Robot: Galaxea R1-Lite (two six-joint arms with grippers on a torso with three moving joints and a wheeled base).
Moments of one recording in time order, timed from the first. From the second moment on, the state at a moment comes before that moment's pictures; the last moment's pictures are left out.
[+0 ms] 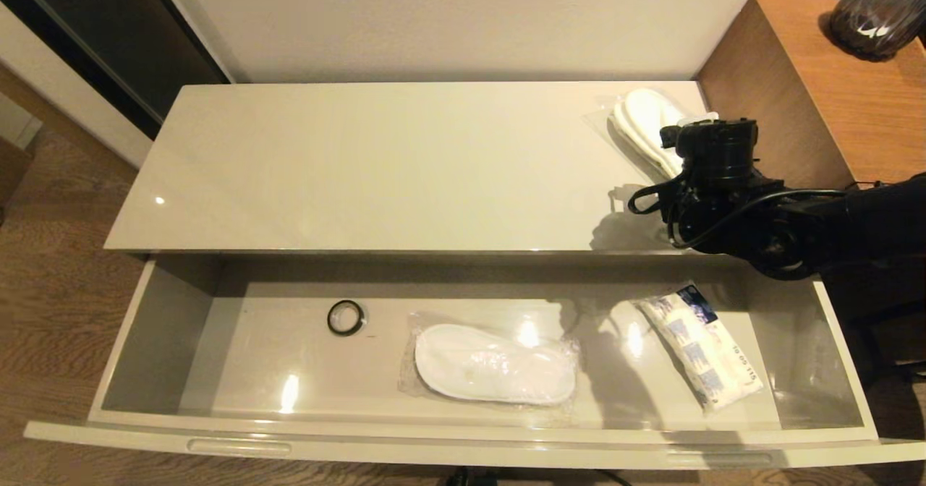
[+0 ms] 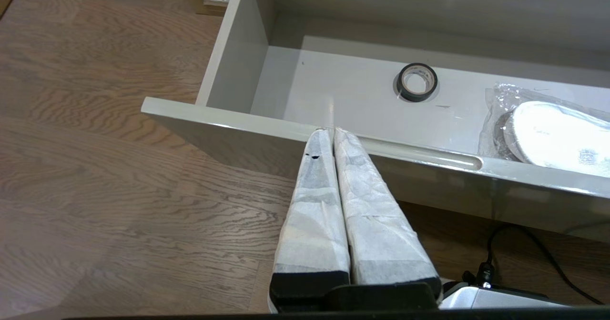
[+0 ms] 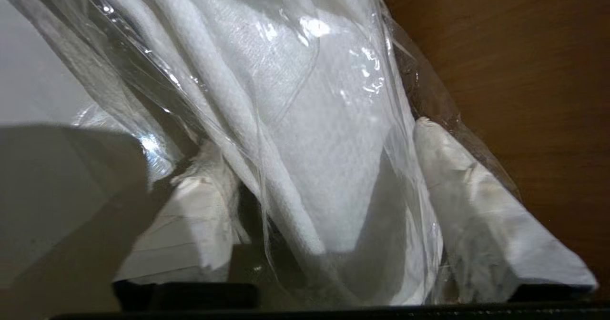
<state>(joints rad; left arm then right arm) 0.20 0.00 0.00 -0.01 0.02 -0.05 0.29 1.98 -1.25 -0.44 -0.87 -0.21</state>
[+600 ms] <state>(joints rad) 0.20 0.00 0.00 -0.01 0.02 -0.05 0.36 1.95 -1.22 -0.48 -0.94 -0.20</state>
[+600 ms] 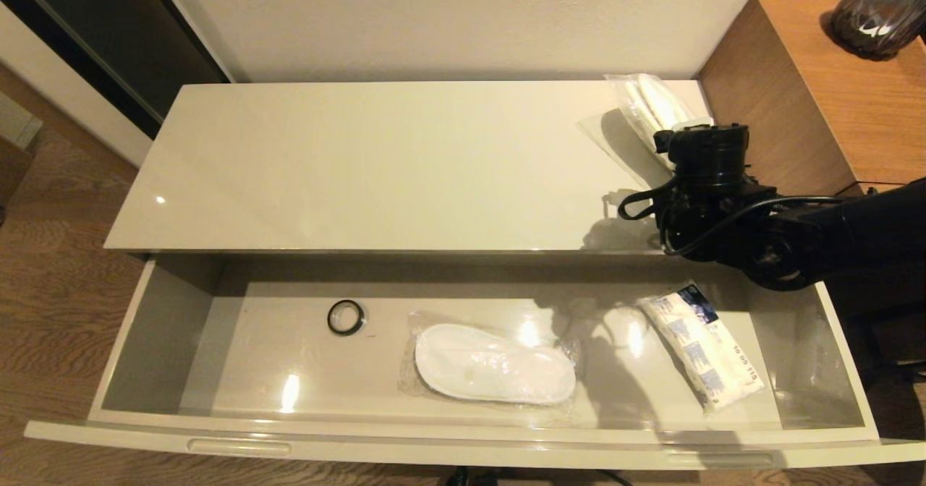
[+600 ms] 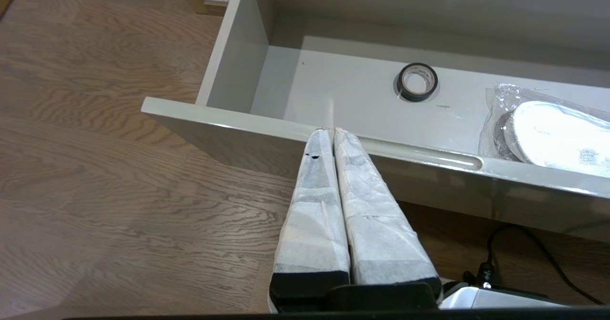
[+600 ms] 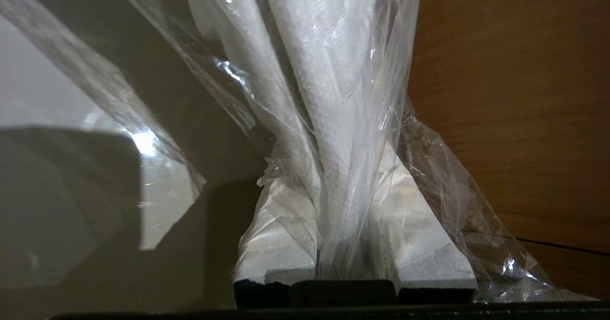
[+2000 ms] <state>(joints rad) 0.20 0.00 0.00 -0.01 0.02 -0.05 0.77 1.52 -0.97 0.73 -0.30 0.98</state>
